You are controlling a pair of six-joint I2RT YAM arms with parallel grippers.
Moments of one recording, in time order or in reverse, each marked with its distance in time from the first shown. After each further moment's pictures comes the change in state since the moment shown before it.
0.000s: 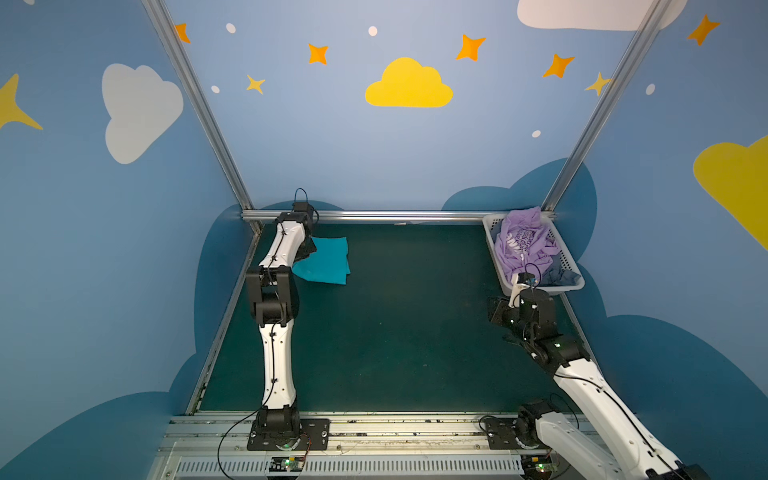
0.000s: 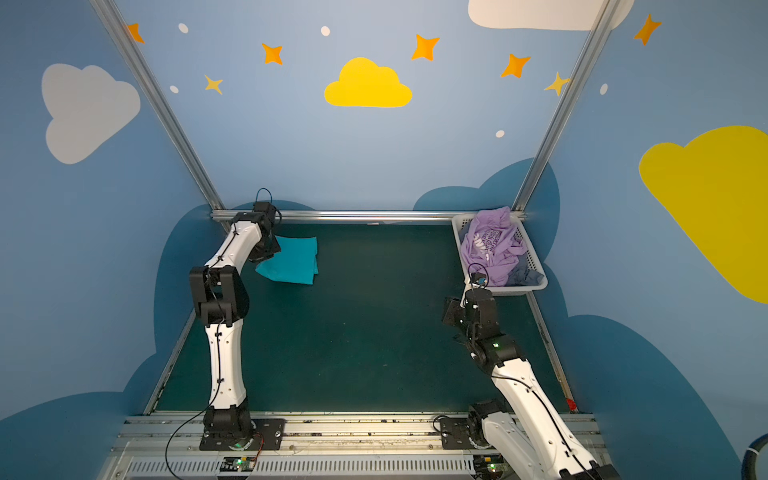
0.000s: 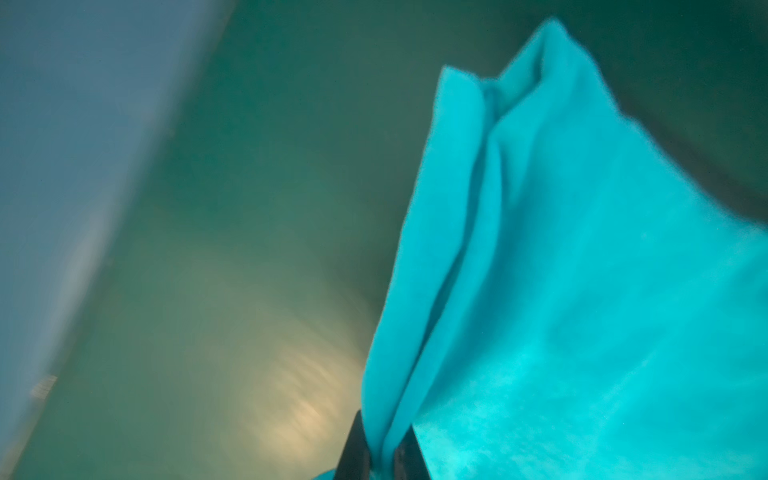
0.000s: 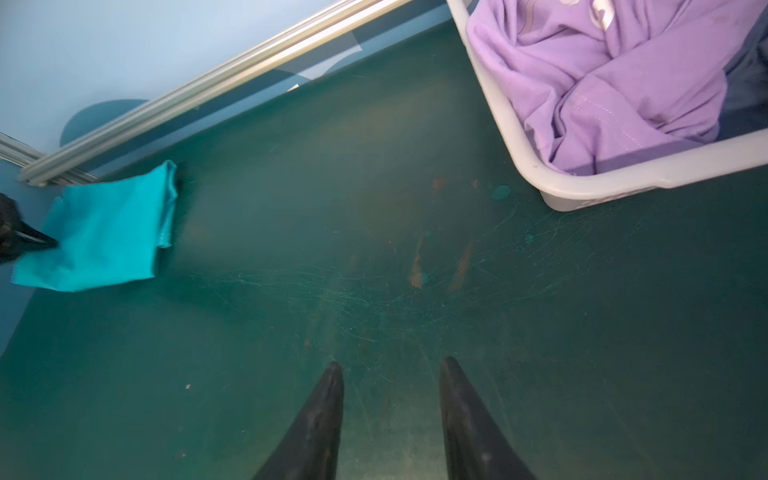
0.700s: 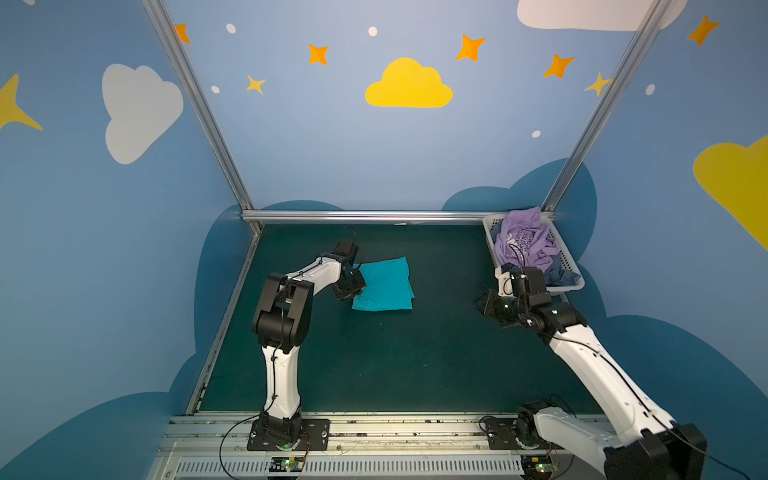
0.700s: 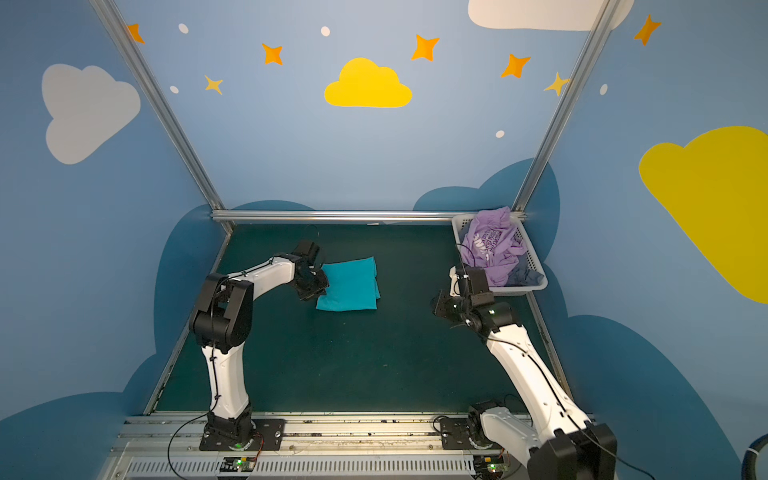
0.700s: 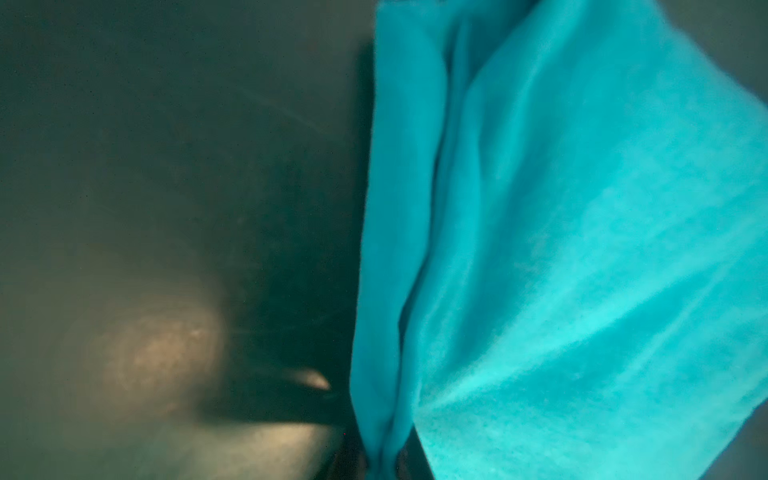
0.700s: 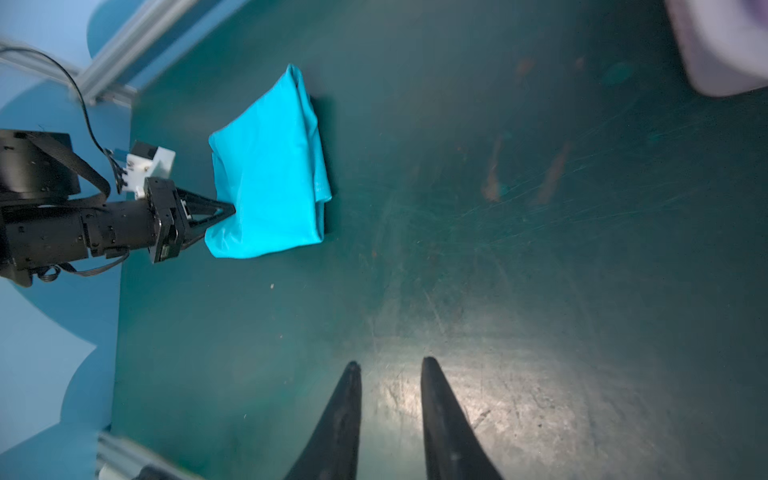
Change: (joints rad) left arm -0.312 -0.340 -0.843 0.498 0.523 -0.222; right arm 0.005 0.154 0.240 -0.296 -0.229 0.094
